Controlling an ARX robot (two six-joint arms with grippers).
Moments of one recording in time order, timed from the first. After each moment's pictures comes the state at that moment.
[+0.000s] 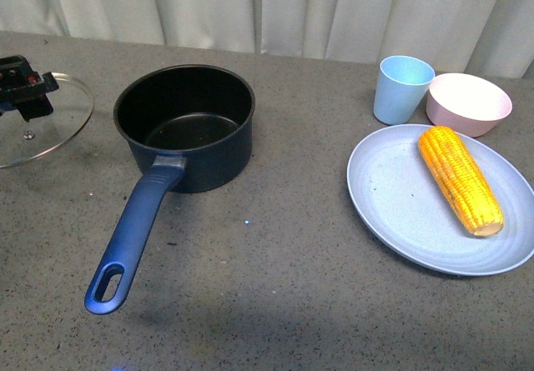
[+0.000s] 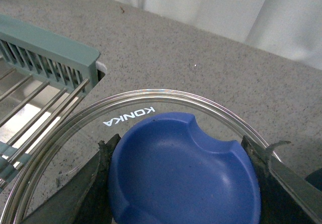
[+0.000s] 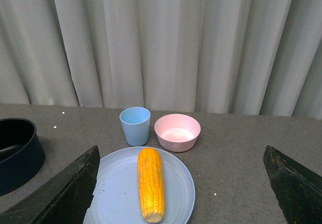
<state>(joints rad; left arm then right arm) 0.09 2.26 0.76 1.25 -0.12 -0.13 0.00 0.00 0.01 0.00 0.00 0.00</state>
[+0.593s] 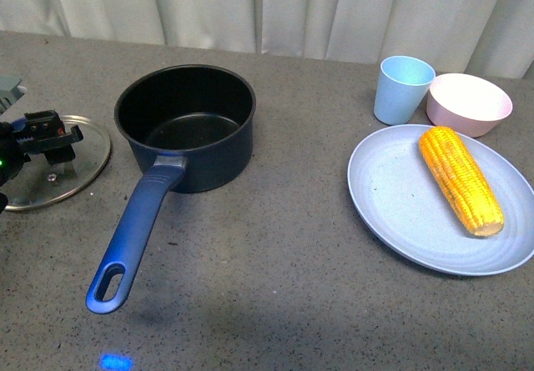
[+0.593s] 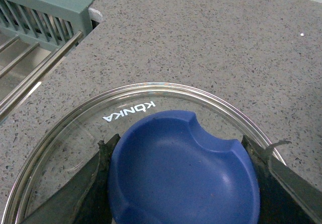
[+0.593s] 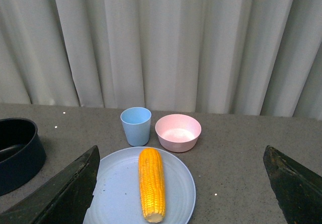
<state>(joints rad) 0.10 2.43 0.82 1.28 -0.11 -0.09 0.00 0.00 0.01 0.00 0.00 0.00</state>
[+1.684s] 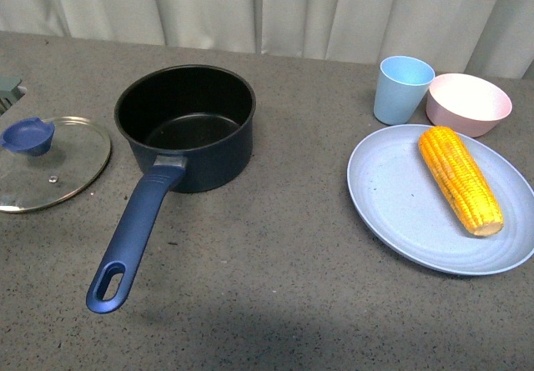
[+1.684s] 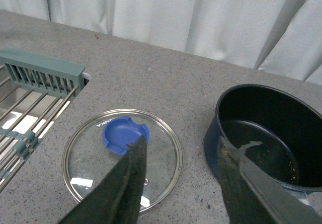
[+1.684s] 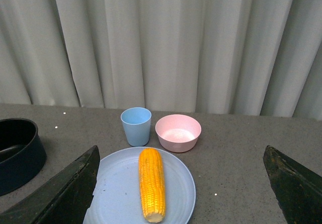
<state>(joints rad) 0.00 1.75 0.20 1.39 -0.07 -0.09 0.00 0.00 0.01 0.00 0.00 0.00</state>
